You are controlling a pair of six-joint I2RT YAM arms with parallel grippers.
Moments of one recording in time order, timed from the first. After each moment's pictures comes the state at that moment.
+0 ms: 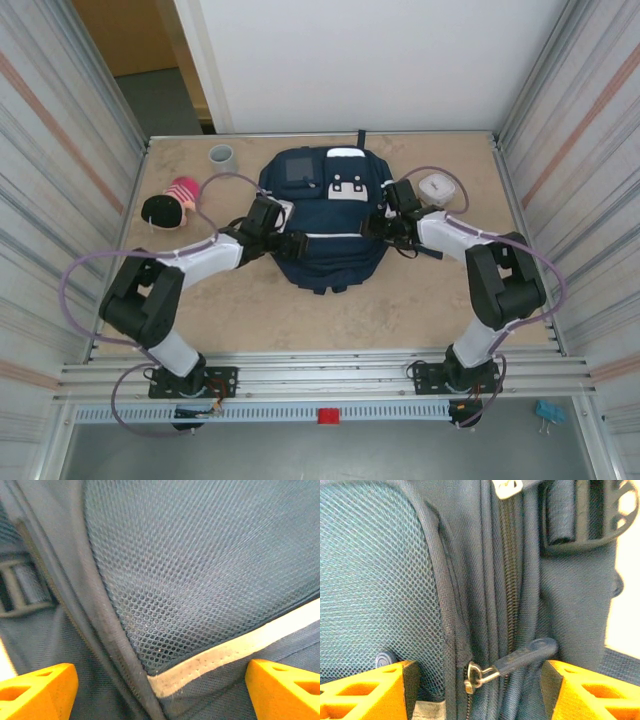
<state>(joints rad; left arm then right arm) -0.53 1.58 0.90 -0.16 -0.01 -0.17 0.37 1.67 1.04 -0.38 -0.10 0.52</state>
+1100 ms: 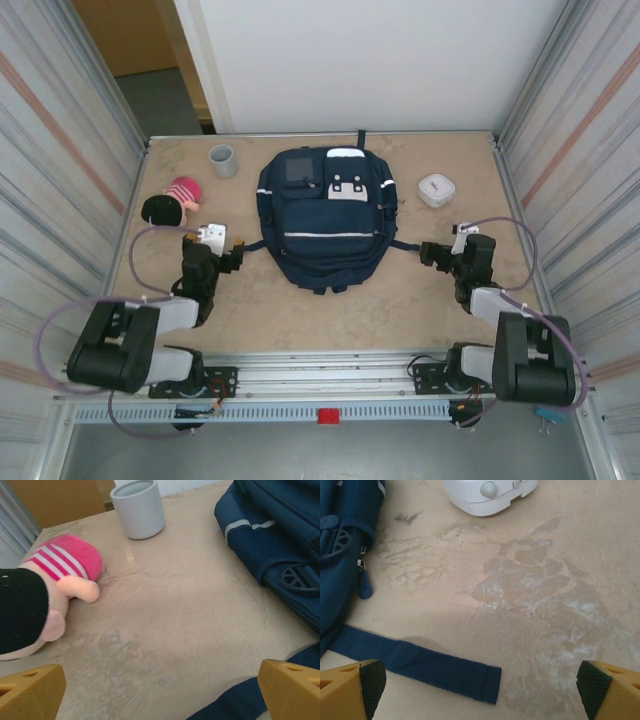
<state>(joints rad) -0.20 1.35 0.21 0.78 -0.23 0.16 -0.09 1.23 0.30 0.36 -0.10 0.08</state>
